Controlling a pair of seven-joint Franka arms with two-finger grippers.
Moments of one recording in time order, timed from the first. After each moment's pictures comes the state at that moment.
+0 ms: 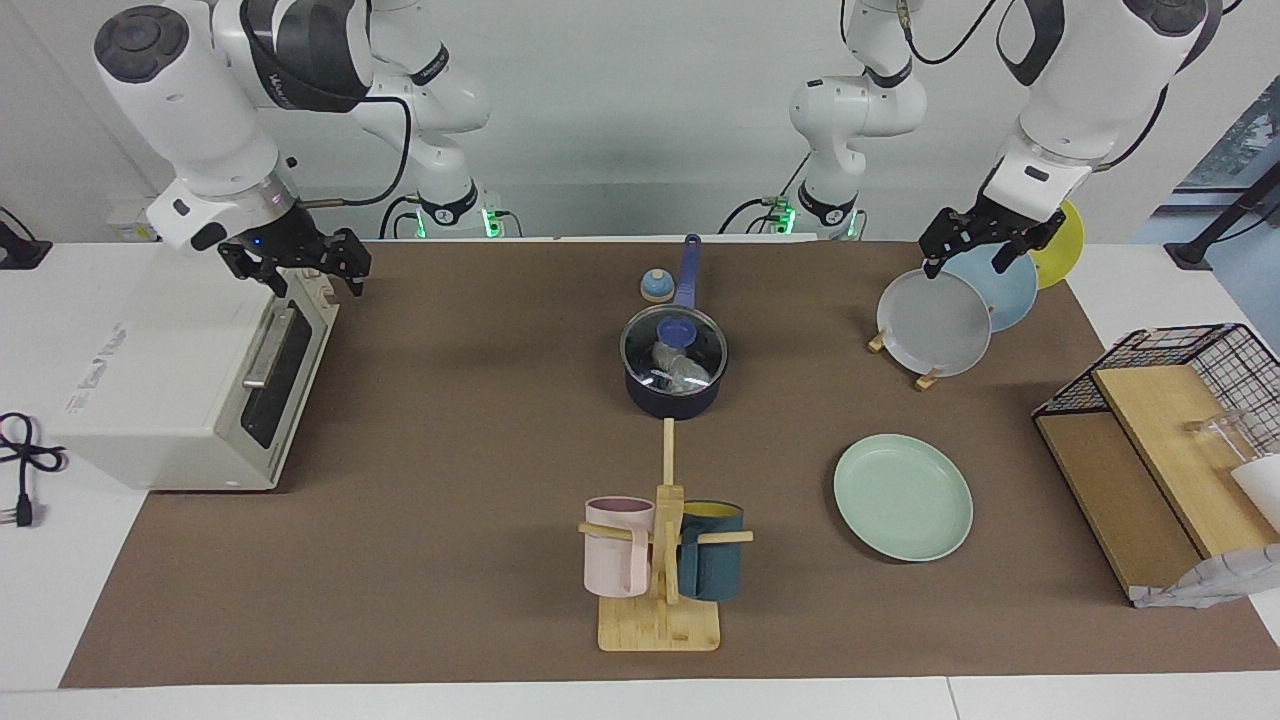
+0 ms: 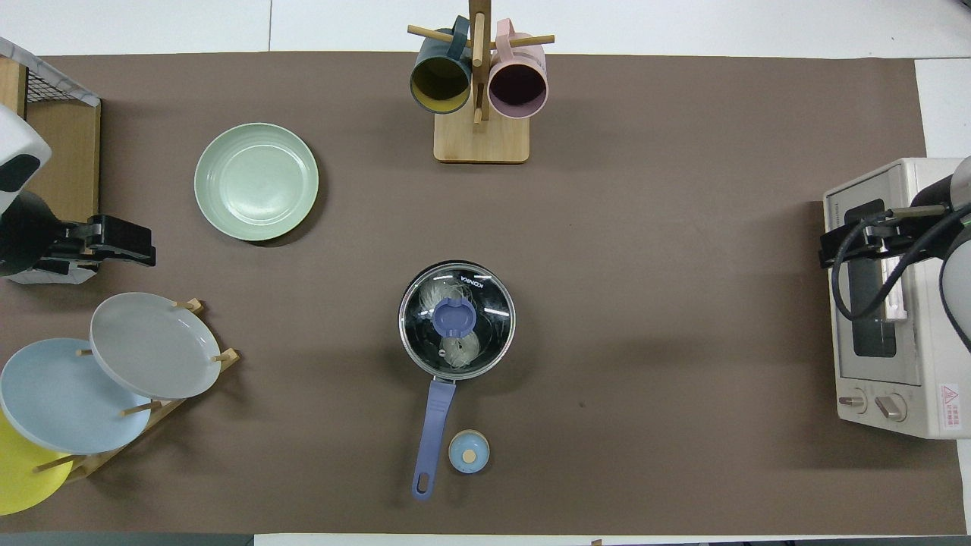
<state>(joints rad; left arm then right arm) -0.07 -0.07 -0.05 -1.68 -0.01 1.57 -0.13 0.04 -0.01 -0.06 -1.69 -0.02 1.57 -0.03</state>
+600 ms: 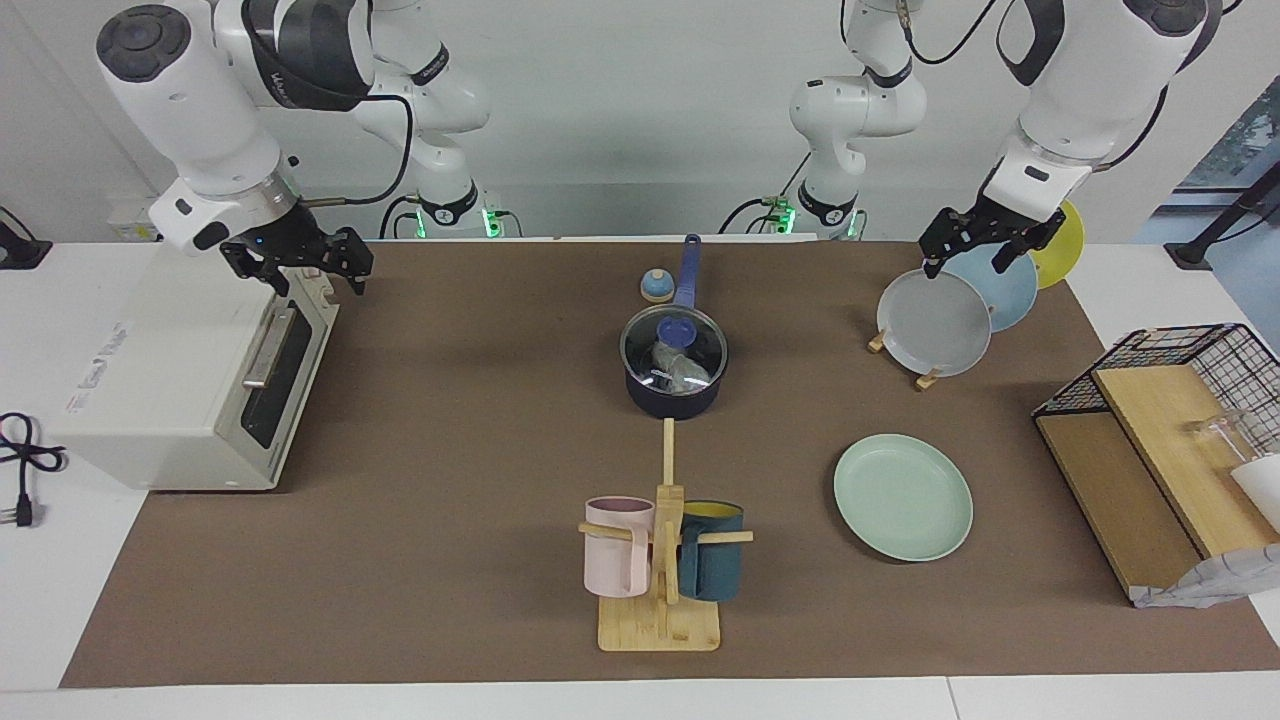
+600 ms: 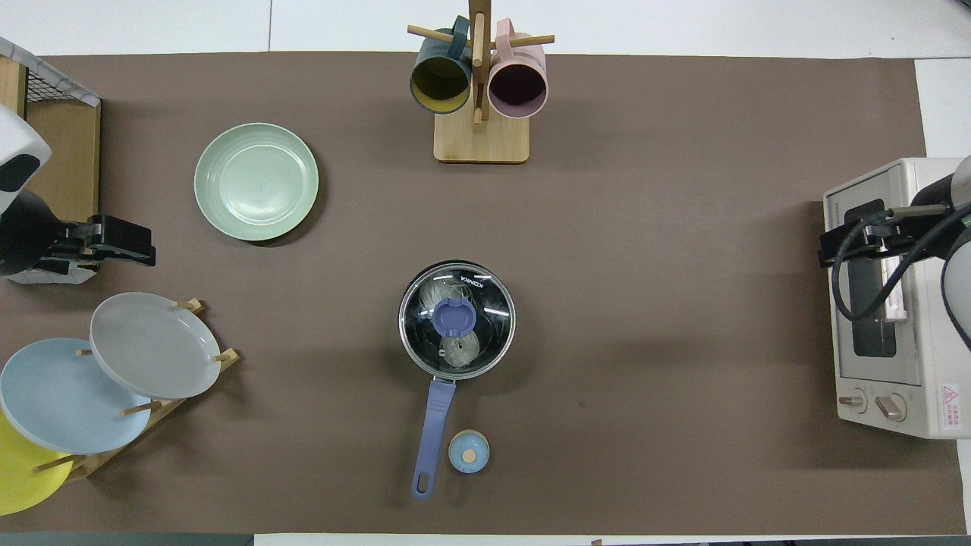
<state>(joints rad) -0.07 -0.07 -0.05 -1.68 -0.01 1.57 -0.13 0.04 -0.01 -0.06 -1.68 -0.02 1.56 -0.03</state>
